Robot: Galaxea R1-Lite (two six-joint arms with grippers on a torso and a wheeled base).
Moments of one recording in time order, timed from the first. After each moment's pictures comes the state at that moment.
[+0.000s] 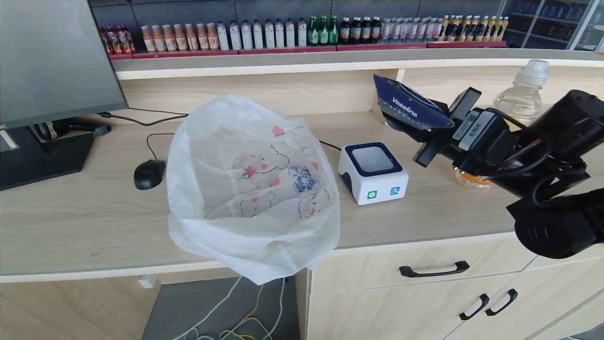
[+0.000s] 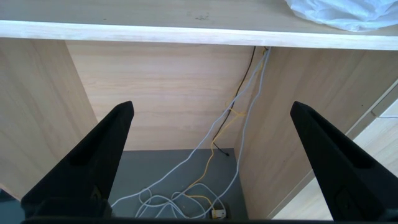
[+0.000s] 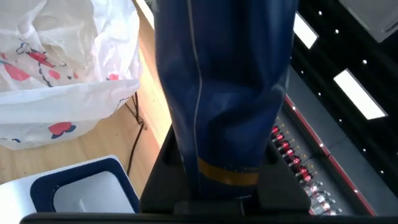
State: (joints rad) left arm 0.00 0.00 0.00 0.00 0.00 0.00; right arm 0.31 1.84 -0.93 -1.40 0.68 -0.91
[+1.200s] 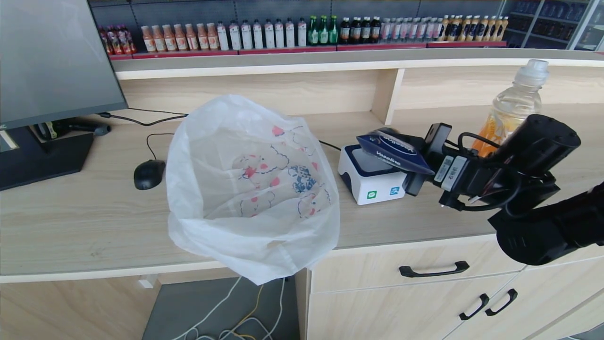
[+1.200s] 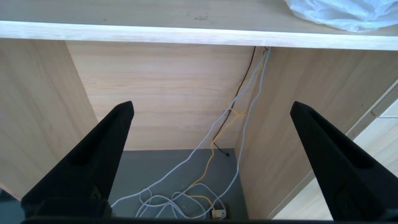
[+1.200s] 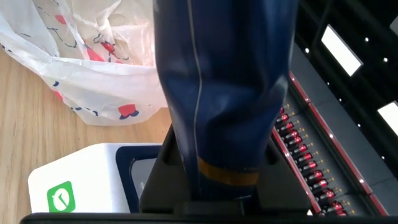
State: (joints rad) left arm 0.00 0.00 0.00 0.00 0.00 0.00; right arm 0.29 1.91 -0.90 -1.39 0.85 -1.00
